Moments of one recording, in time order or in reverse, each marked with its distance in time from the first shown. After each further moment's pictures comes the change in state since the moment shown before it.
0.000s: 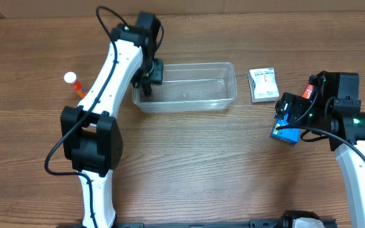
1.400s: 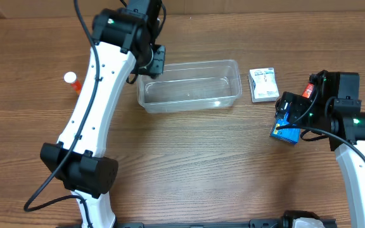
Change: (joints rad) left arm -0.064 -0.187 0.184 -0.219 -0.005 -0.005; right arm 0.000 0.000 0.000 0.010 0.000 0.000
